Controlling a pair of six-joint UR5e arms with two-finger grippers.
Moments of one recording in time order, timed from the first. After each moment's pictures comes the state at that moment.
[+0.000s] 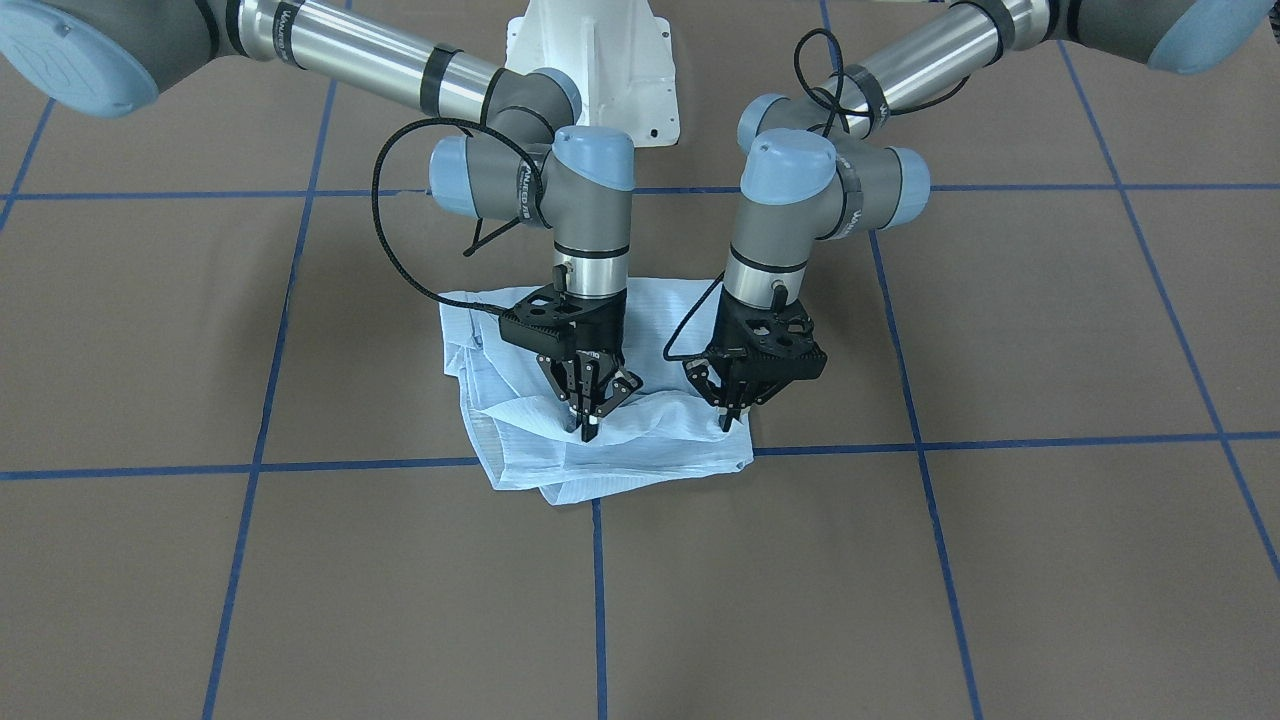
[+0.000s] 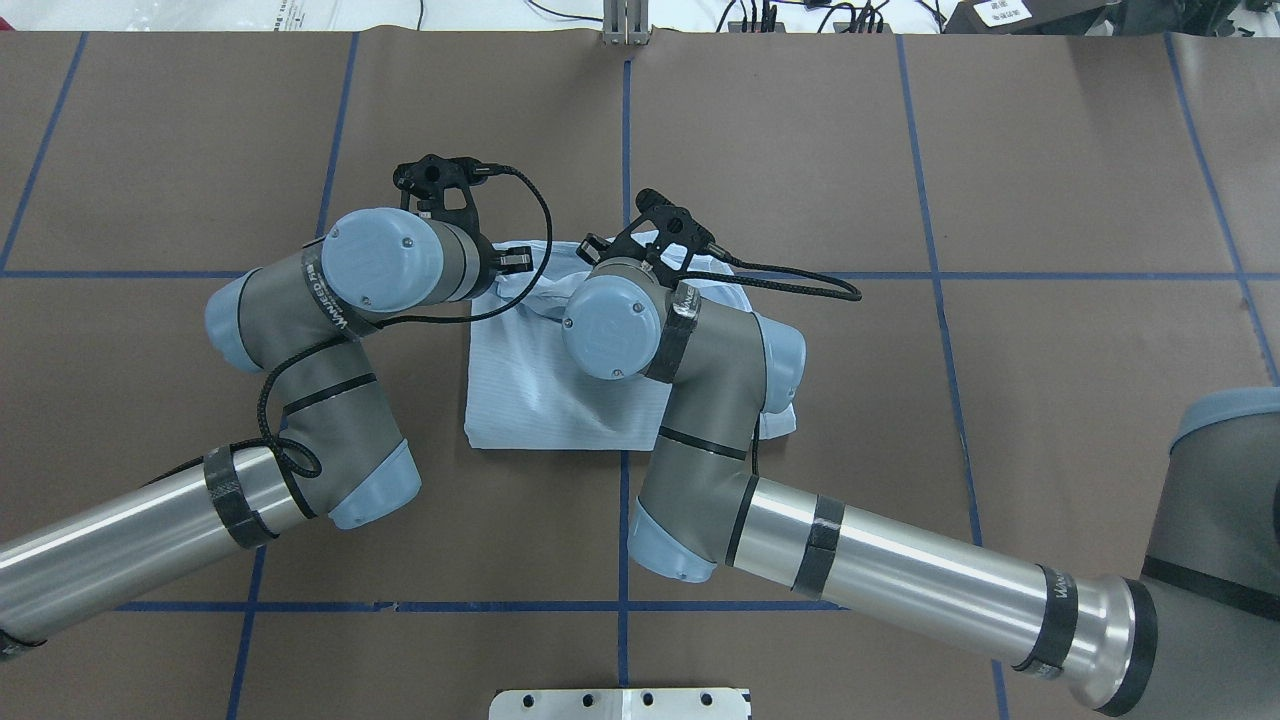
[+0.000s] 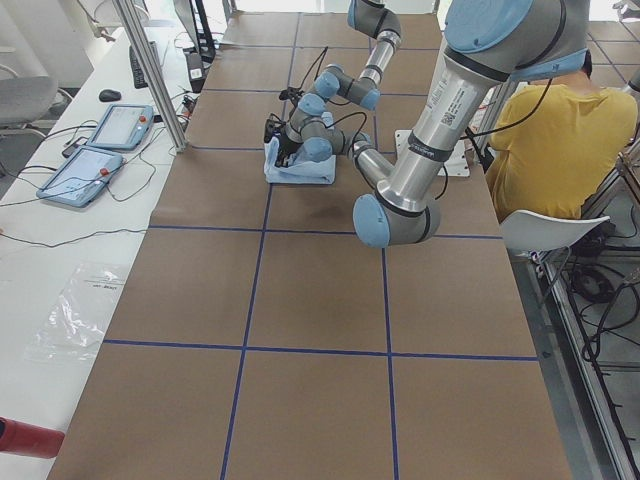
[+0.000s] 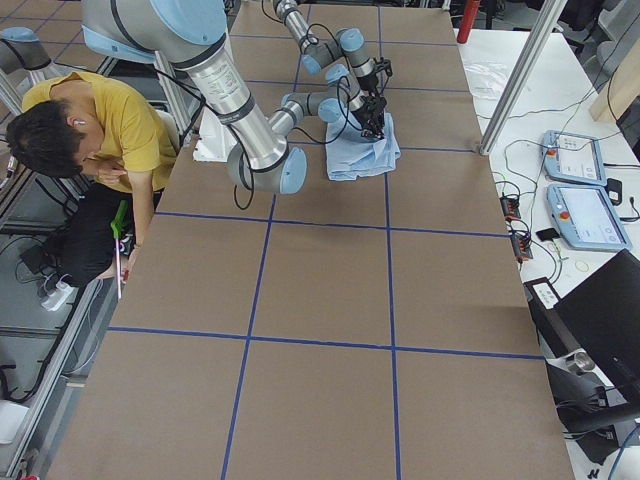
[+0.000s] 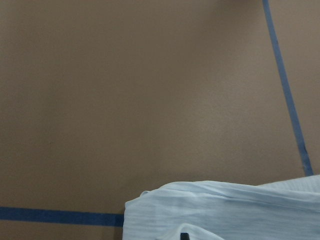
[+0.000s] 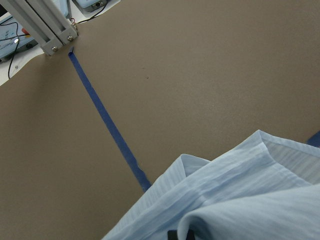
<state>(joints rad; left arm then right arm) -0.60 -2.19 -1.47 -2.04 -1.56 -1.26 0.44 -0.68 1.25 -1.28 1.23 1.90</state>
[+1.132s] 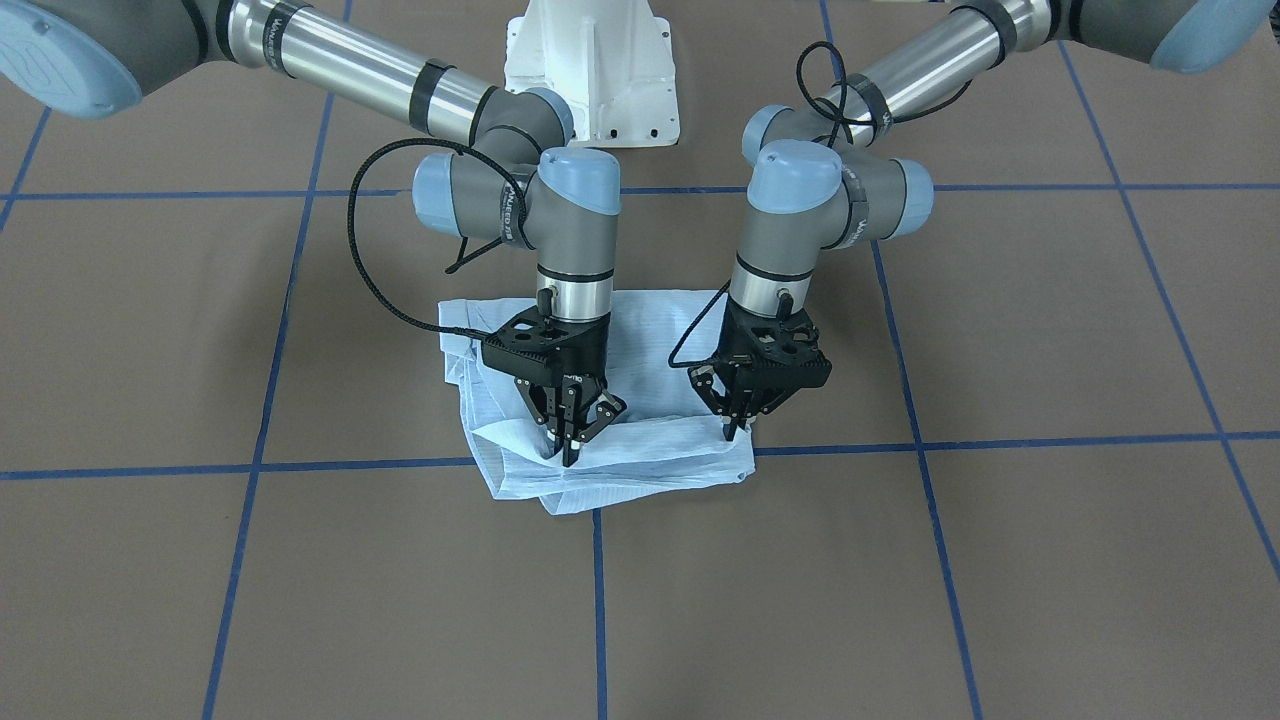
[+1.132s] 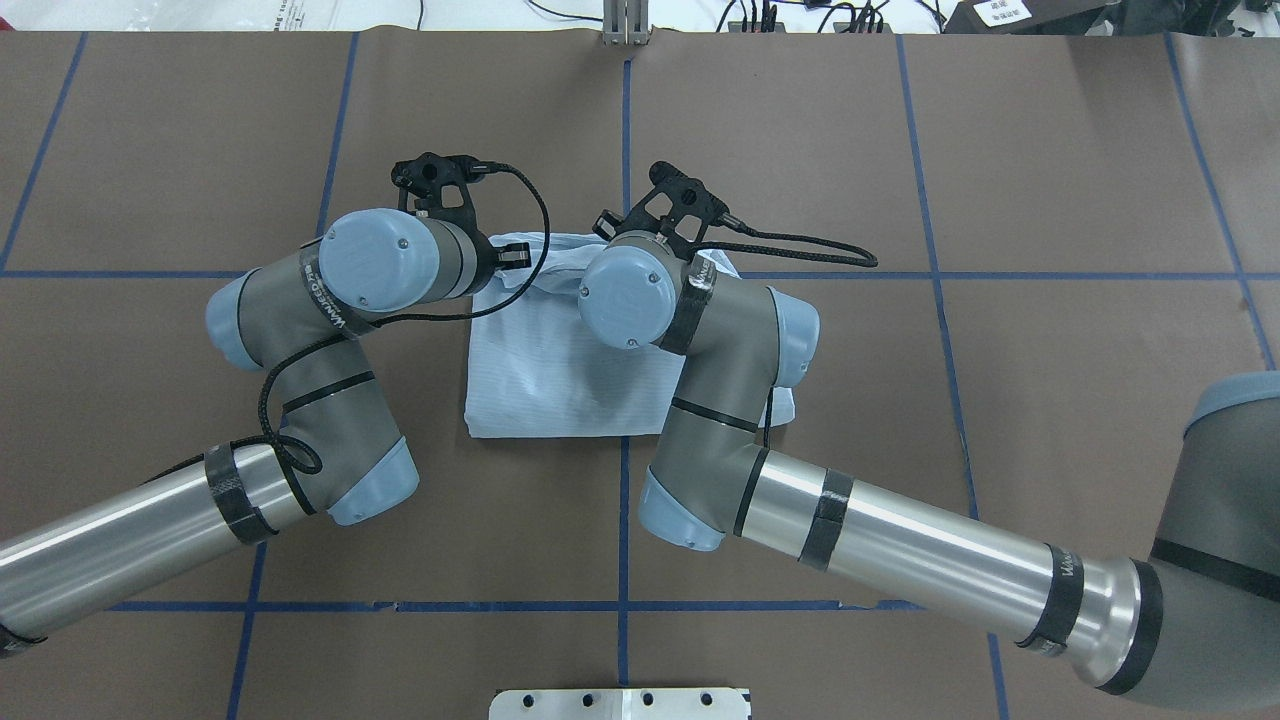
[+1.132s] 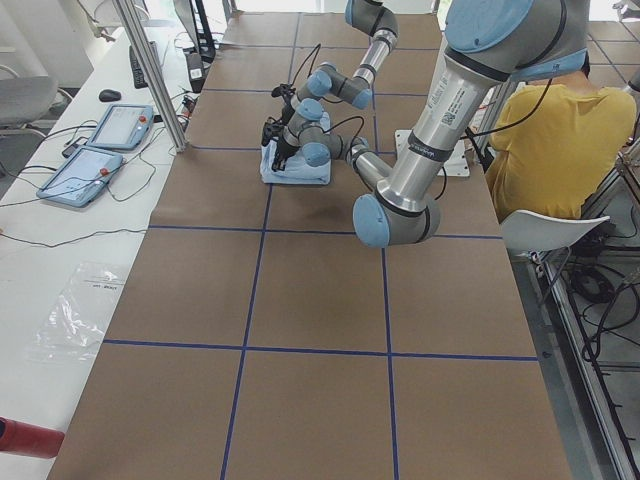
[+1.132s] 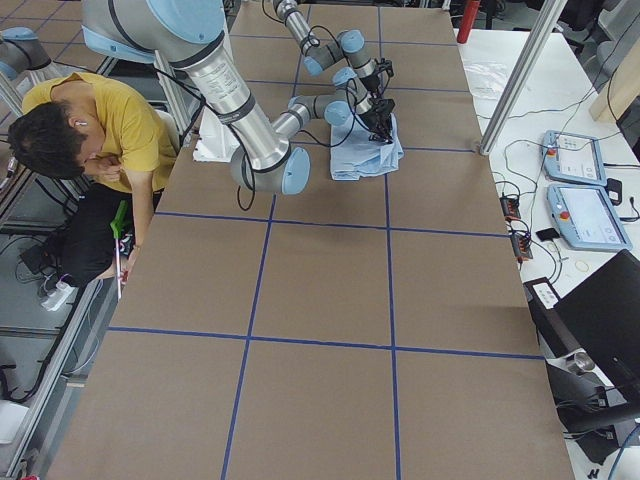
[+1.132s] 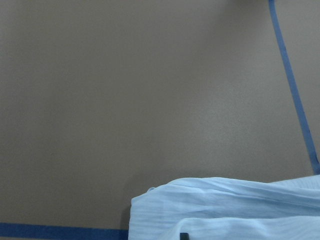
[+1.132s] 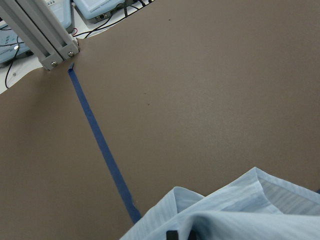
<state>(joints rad) -0.60 -2.19 -1.46 -2.08 -1.55 -1.21 0.48 -0.69 1.24 -1.27 1.23 1.78</state>
